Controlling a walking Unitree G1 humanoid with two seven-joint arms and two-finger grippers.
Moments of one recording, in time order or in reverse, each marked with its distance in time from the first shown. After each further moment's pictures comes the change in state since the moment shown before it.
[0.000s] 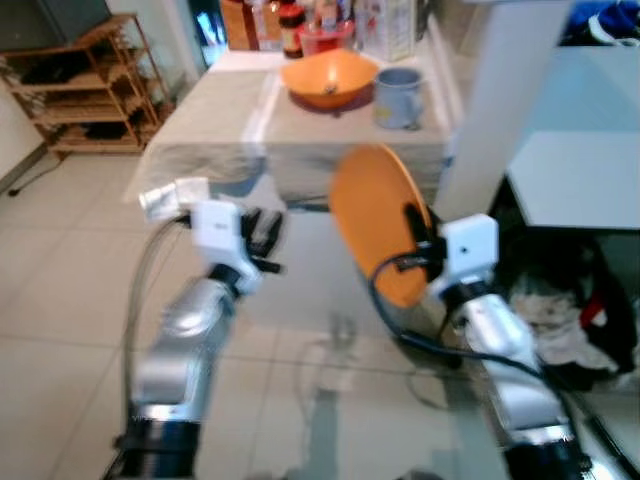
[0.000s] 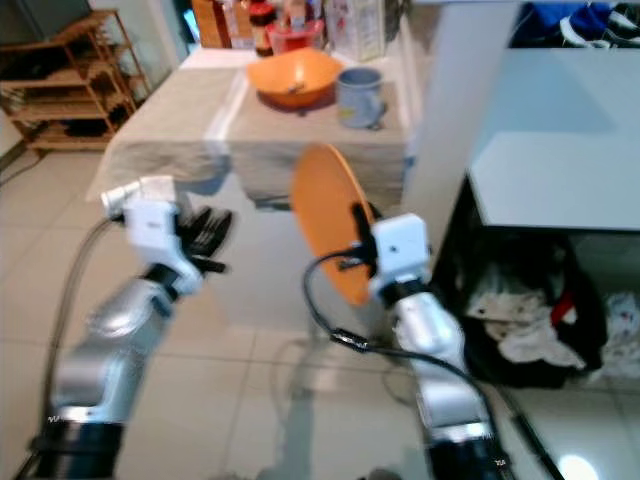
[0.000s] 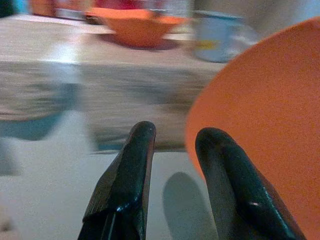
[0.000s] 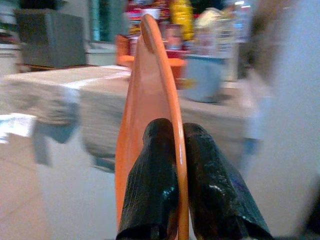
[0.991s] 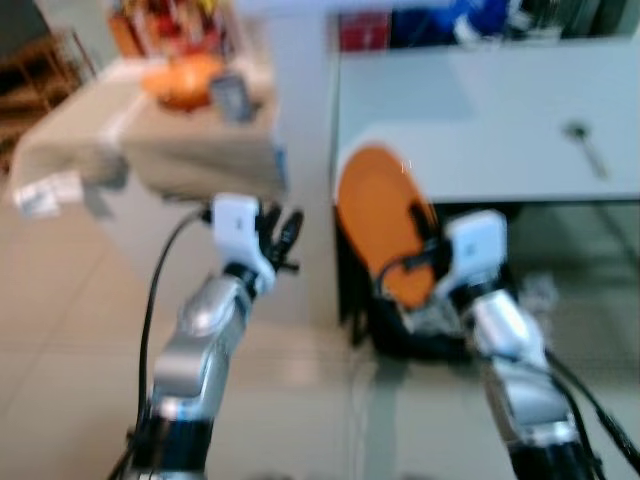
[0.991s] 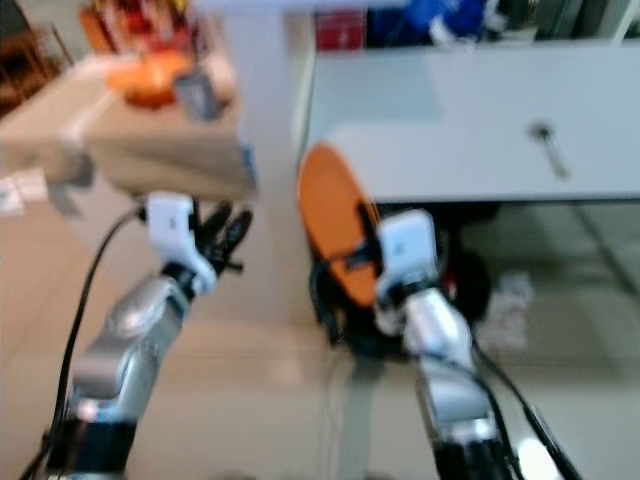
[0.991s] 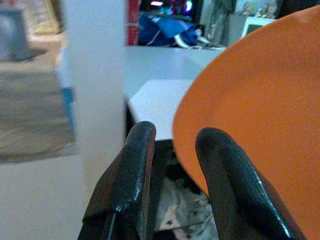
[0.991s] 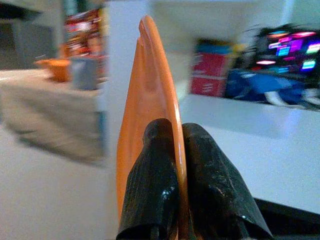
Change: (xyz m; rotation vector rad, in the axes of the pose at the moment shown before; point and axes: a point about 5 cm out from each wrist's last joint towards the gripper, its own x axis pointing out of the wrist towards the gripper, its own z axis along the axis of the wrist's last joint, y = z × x) left arm 0.007 -0.007 0.007 0.020 -0.025 -0.016; right arm 0.001 -0.003 0.006 -0.009 -0.030 0.012
